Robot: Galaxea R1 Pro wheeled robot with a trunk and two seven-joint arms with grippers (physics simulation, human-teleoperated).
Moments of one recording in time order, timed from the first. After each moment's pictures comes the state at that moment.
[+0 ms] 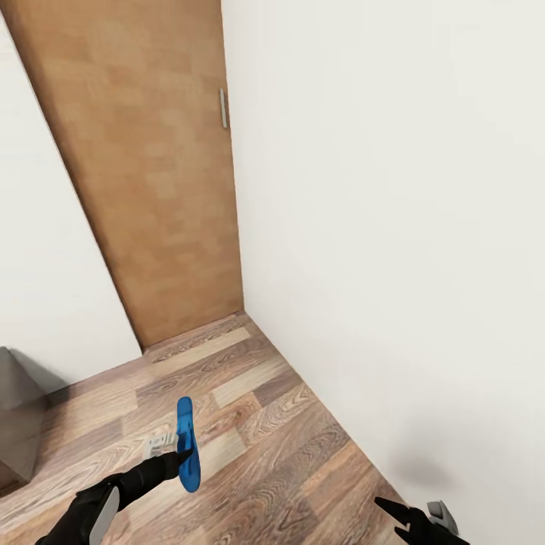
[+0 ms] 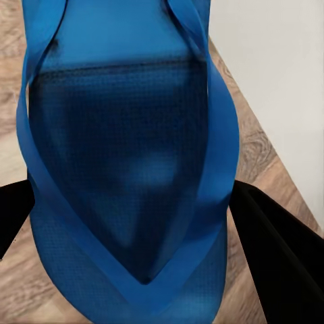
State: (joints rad) left arm -0.41 0.10 0.30 -0.63 0.06 0.25 -0.68; right arm 0.00 -0.24 -0.18 -1.08 -0.78 0.76 0.57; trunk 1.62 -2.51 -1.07
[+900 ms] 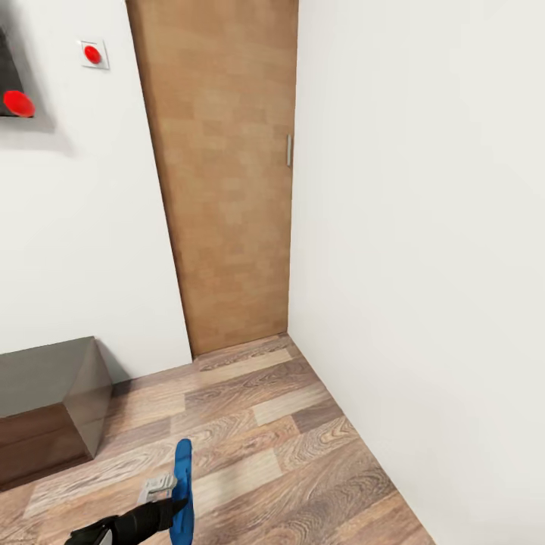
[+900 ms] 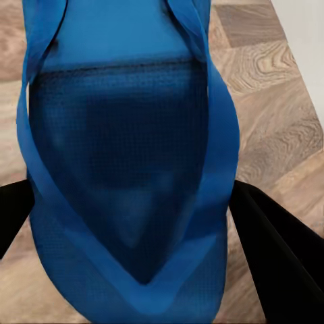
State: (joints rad) left arm -0.41 0.13 0.30 -0.37 -0.01 0.16 -0.67; right arm 0.00 -0.24 -0.17 -0.82 -0.65 0.76 0.57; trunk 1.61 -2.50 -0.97
